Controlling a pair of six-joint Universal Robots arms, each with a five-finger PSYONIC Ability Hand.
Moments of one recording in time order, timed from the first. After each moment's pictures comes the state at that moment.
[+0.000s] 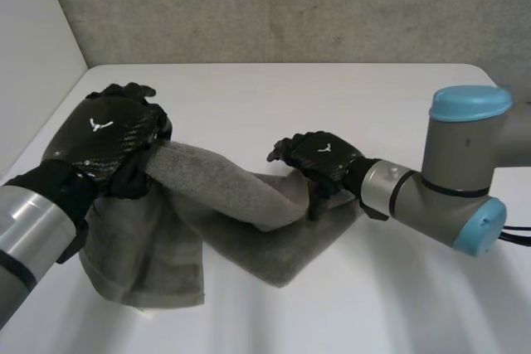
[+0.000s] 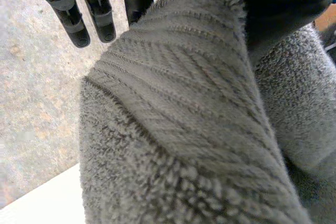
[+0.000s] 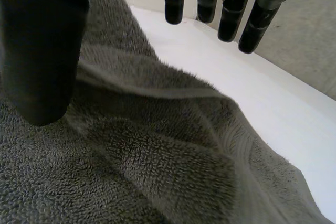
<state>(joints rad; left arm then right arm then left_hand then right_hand) 4.35 -1.35 -1.88 3.16 -1.37 3.29 1.99 -0.89 1.24 0.06 1.00 2.78 1.28 1.30 0.23 0.23 1.12 0.24 0.26 0.22 0.25 0.07</state>
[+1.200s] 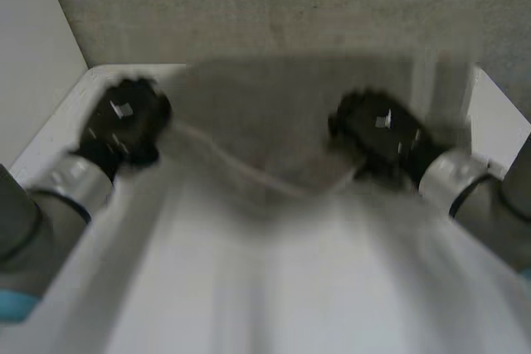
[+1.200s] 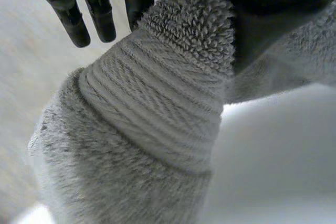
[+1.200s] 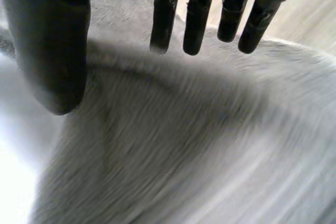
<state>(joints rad) 4.40 -1.71 -1.85 3.50 -1.36 3.35 1.84 -1.24 1.68 -0.27 1.01 2.69 1.29 1.33 0.23 0.23 1.15 0.58 0.59 0.22 0.25 0.38</state>
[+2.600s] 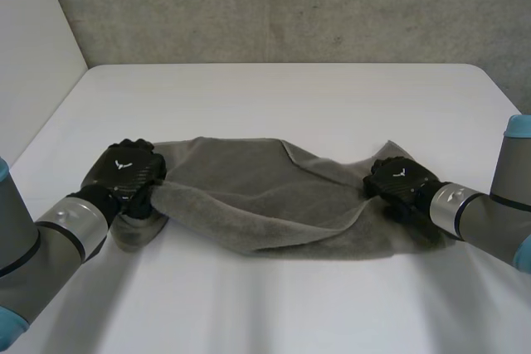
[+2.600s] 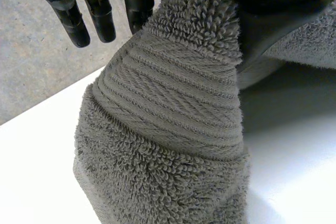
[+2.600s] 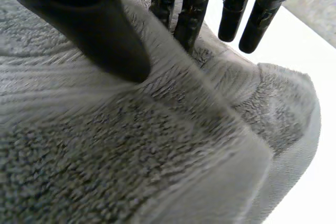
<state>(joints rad) 4.48 -1.77 -1.91 3.37 -1.32 3.43 1.72 -0.93 1.48 0.07 1.09 2.47 1.29 1.33 0.23 0.23 1.15 1.30 1.26 0.22 0.25 1.13</state>
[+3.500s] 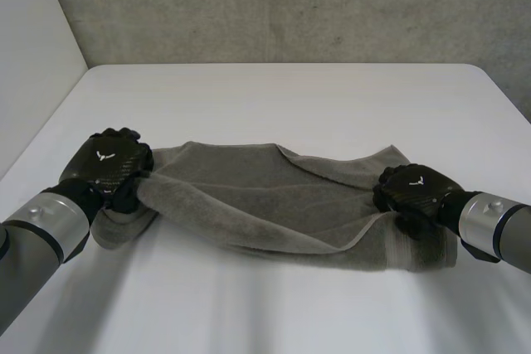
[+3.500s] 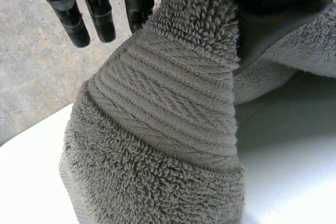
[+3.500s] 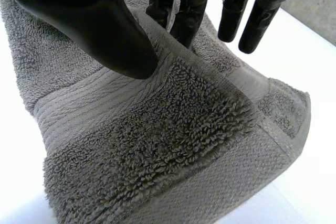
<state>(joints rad) 4.51 -1.63 -1.94 3.30 -1.32 3.42 1.67 -1.20 1.69 0.17 1.02 2.47 1.29 1.33 0.23 0.23 1.14 1.32 1.32 0.22 0.25 1.16</state>
